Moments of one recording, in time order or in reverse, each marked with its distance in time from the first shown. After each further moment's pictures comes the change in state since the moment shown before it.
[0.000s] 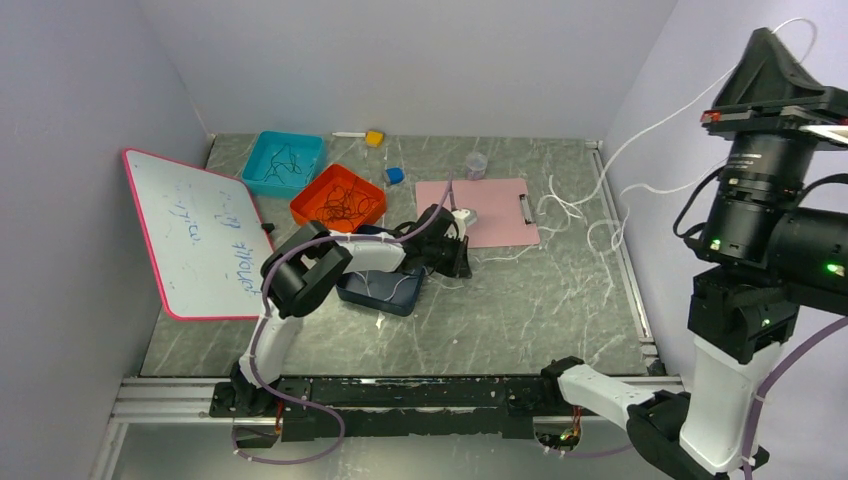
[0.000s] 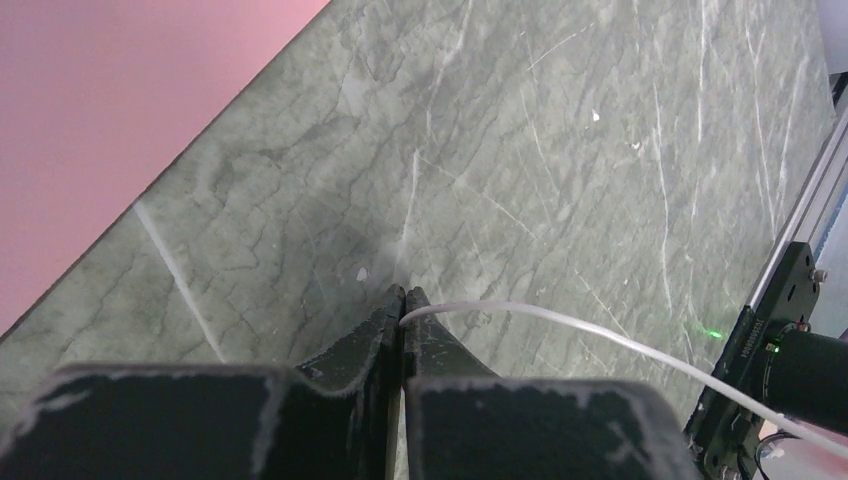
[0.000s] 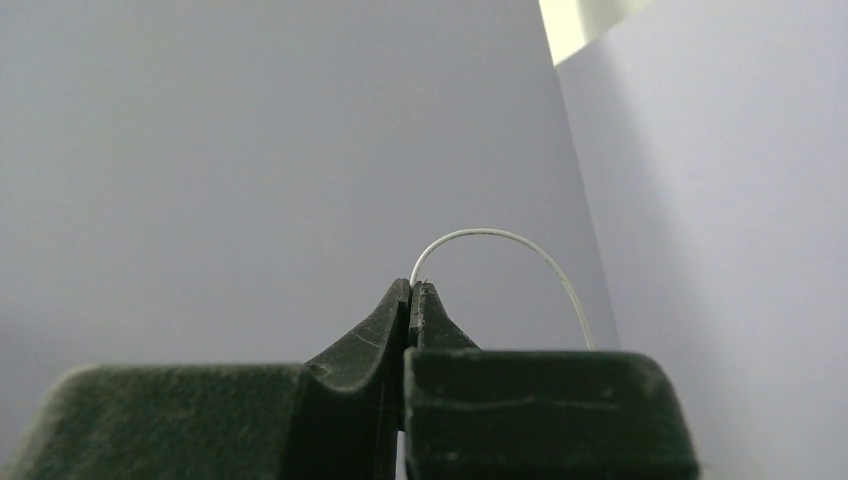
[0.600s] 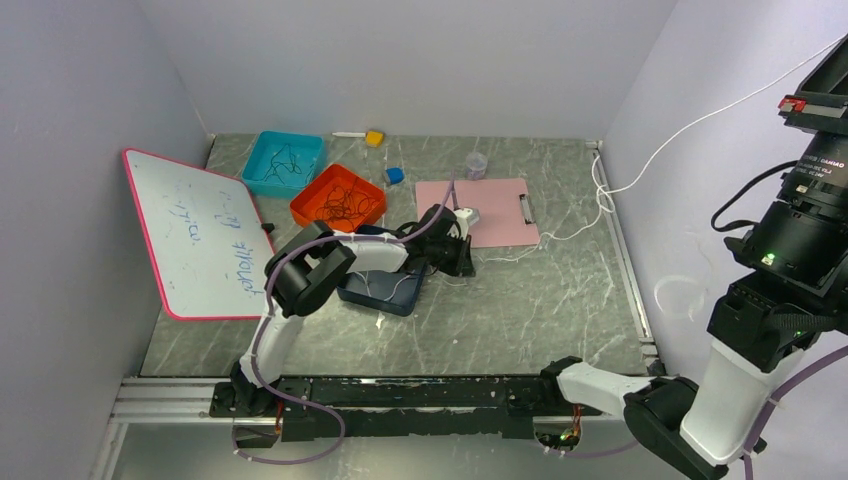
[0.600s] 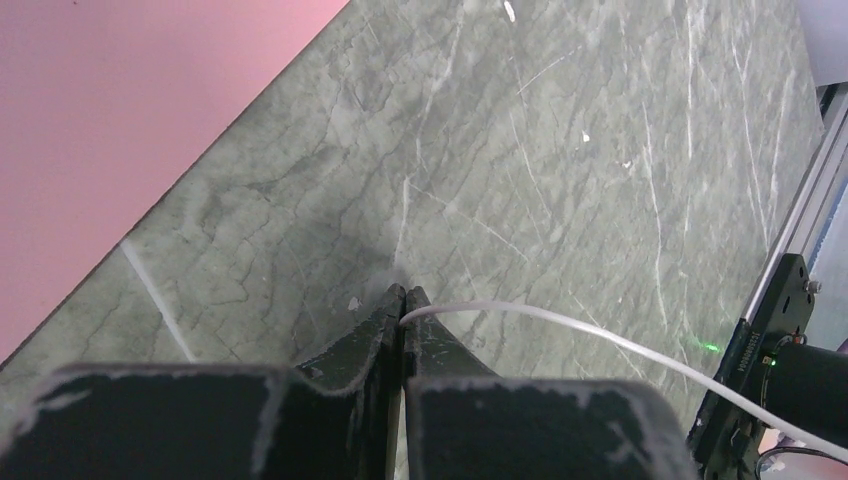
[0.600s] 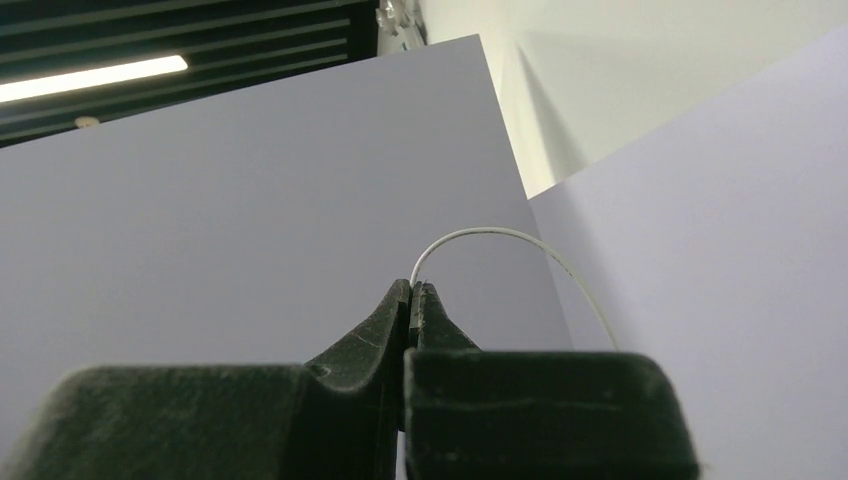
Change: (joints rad) left arm -0.005 0.028 0.020 0.039 0.000 -0.007; right arm 0.032 0.077 0.227 0.142 -0.007 -0.164
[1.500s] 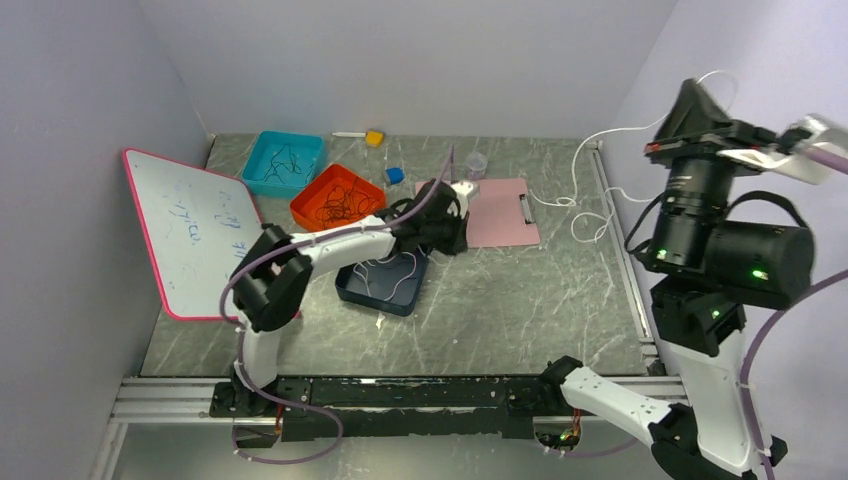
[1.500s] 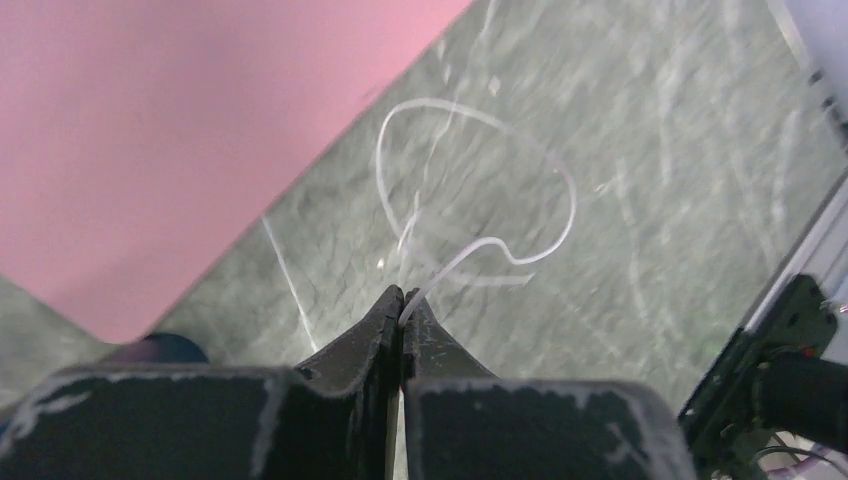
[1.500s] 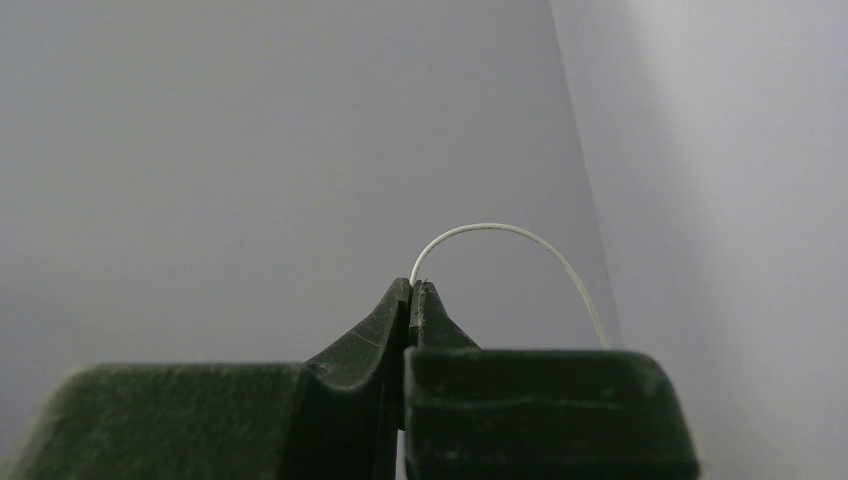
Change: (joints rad) left arm -0.009 -0.185 0.061 -0.275 -0.169 0.106; right arm 0.173 -0.209 -0.565 0.101 0.211 0.011
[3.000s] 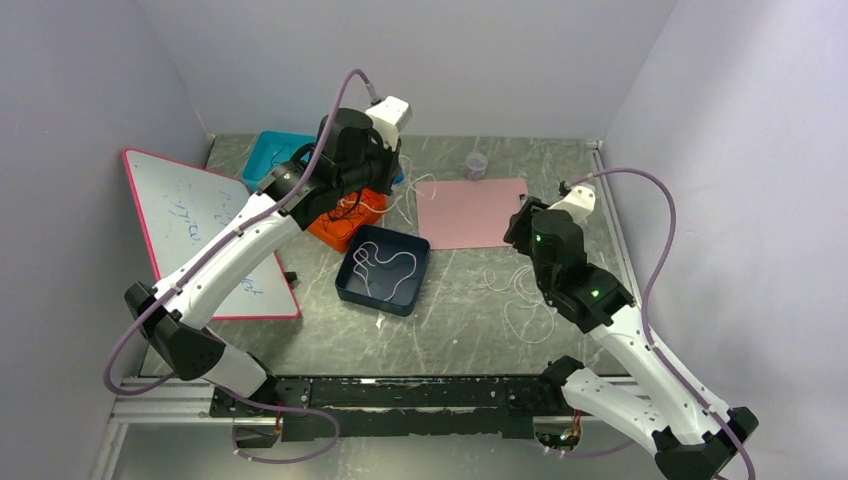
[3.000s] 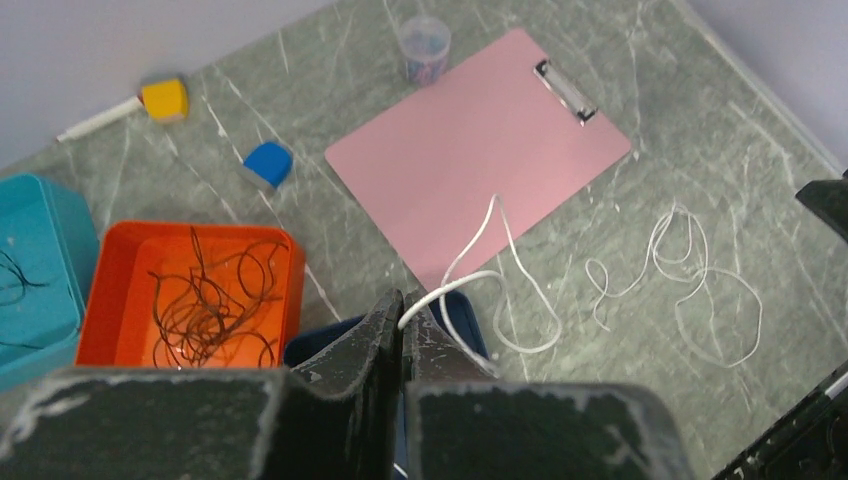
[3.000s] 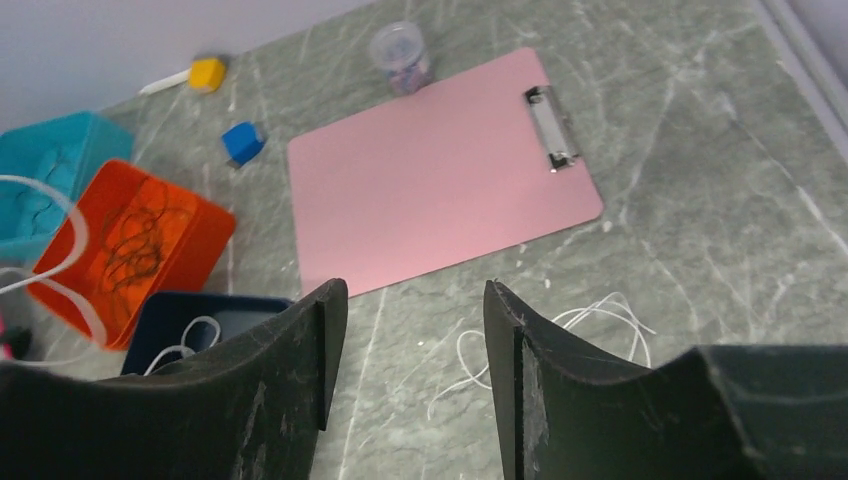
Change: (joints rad) left arm 0.156 -0.484 0.282 -0.467 -0.271 0.266; right arm 0.003 -0.093 -0.767 -0.576 -0.031 0.811
